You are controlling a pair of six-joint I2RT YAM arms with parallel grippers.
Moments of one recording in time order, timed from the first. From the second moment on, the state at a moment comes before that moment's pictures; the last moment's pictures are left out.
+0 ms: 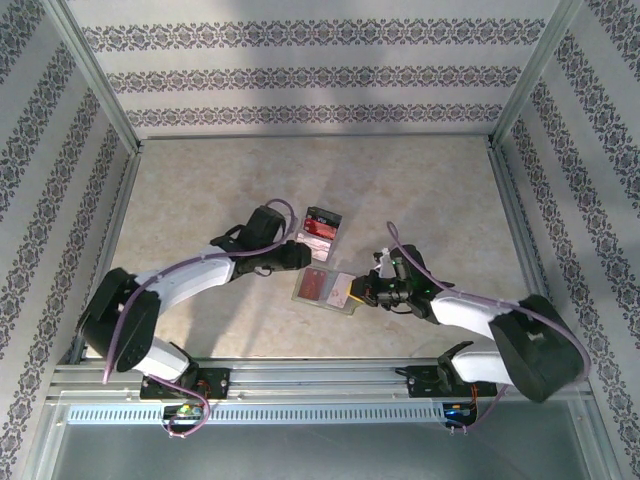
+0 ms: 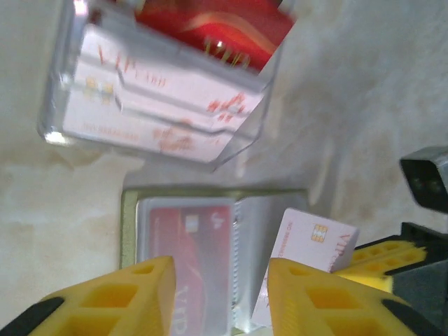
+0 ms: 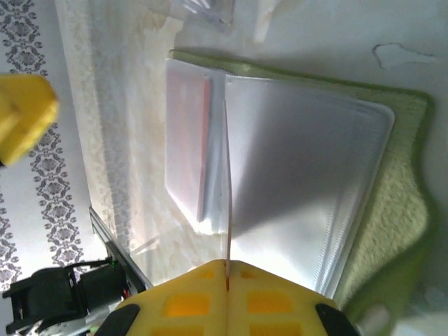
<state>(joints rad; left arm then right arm) -0.57 1.46 0.87 -0.24 0.29 -0.62 0.48 1.25 0.34 0.15 -0.63 0.96</state>
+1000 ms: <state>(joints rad) -0.50 1.06 0.84 -0.15 0.77 0.30 0.71 1.28 1.30 -0.87 -0.40 -0.38</state>
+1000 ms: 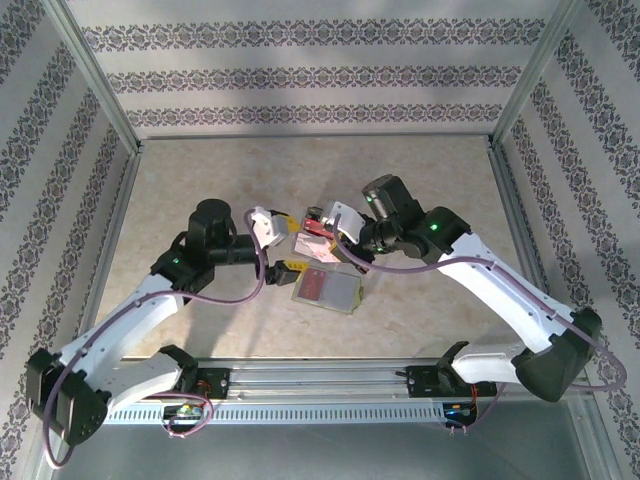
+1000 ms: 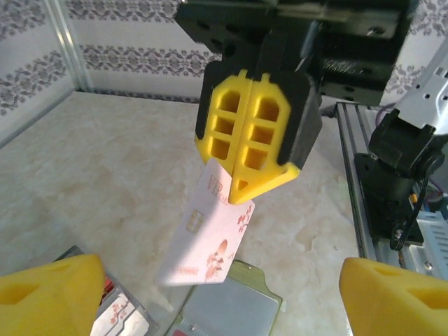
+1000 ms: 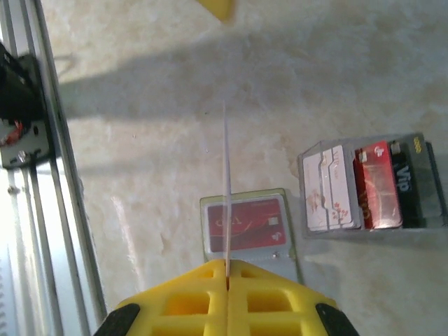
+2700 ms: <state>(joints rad) -0.50 0.98 0.67 0.07 0.65 0.25 0.64 1.29 1.26 -0.76 -0.55 -0.45</state>
